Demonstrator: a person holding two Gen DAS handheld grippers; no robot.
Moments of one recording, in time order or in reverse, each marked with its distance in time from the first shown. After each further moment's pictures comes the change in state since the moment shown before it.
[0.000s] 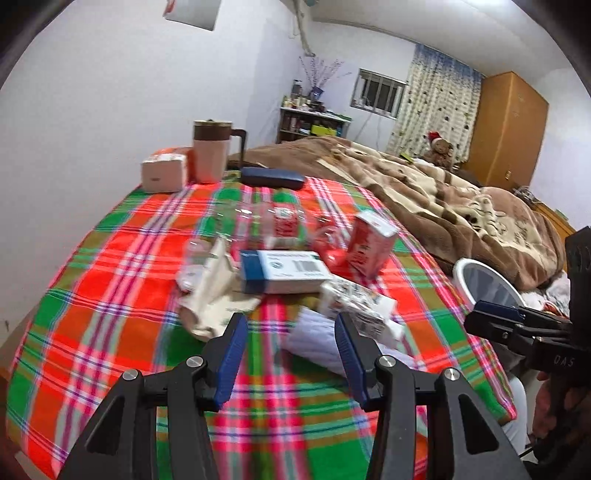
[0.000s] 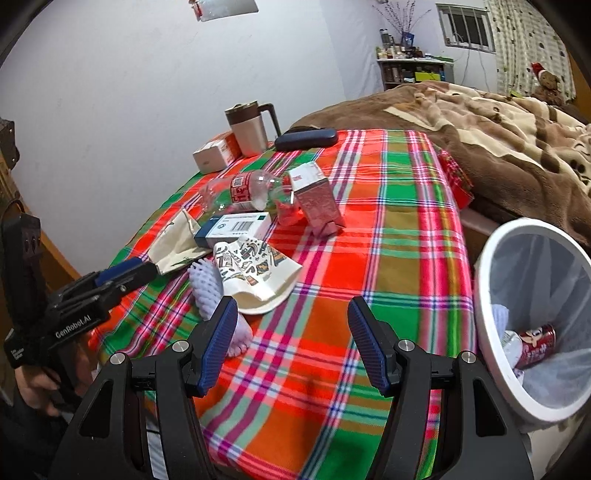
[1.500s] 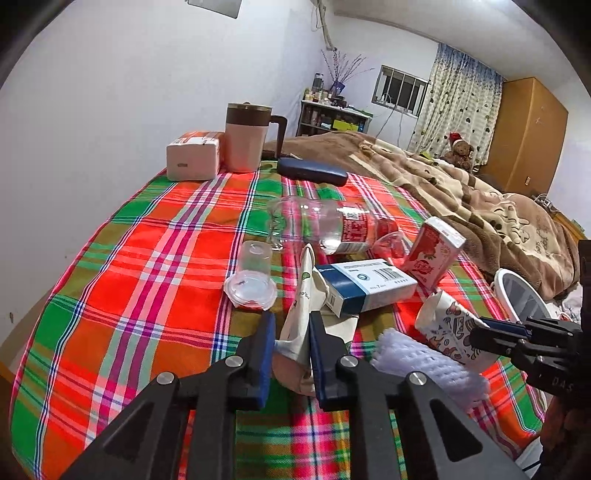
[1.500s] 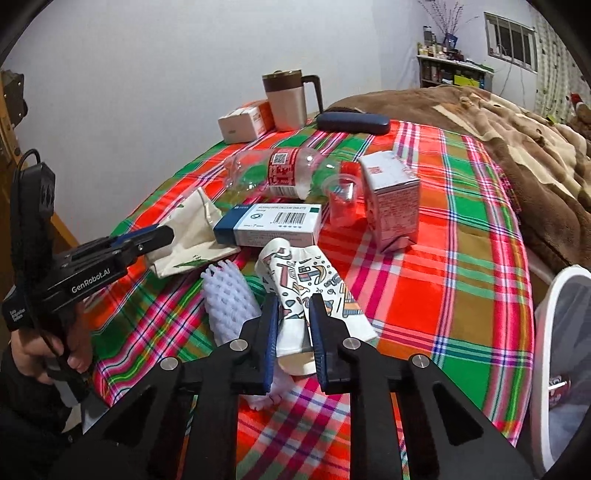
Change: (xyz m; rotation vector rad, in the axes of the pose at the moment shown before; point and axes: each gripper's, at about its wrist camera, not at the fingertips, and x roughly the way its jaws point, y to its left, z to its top) left arm 0.040 0.052 0.011 -0.039 0.032 0.032; right arm 0.044 0.039 0.011 -0.124 0.073 0.019
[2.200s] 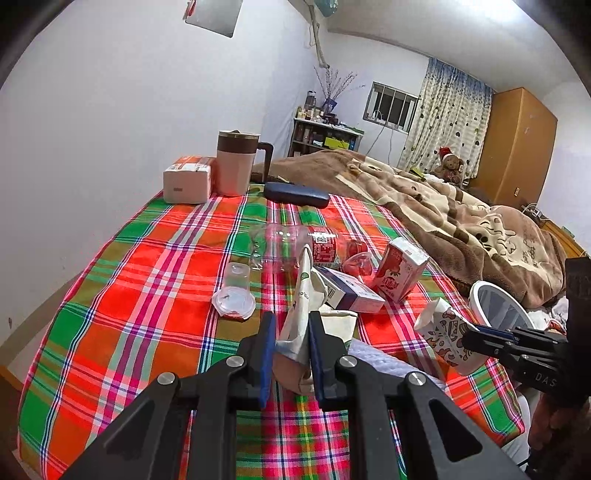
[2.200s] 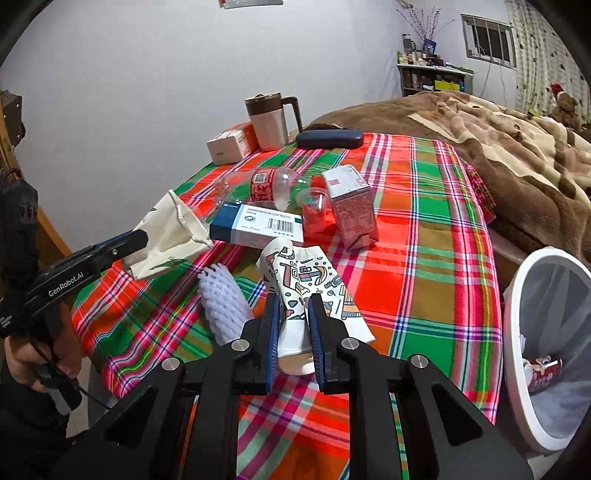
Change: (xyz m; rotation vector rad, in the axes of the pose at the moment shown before) left arm -0.041 -0.018 0.003 -0.002 -0.069 -0.024; right arm -0.026 -0.016 -0.007 0.058 -0.062 -0.020
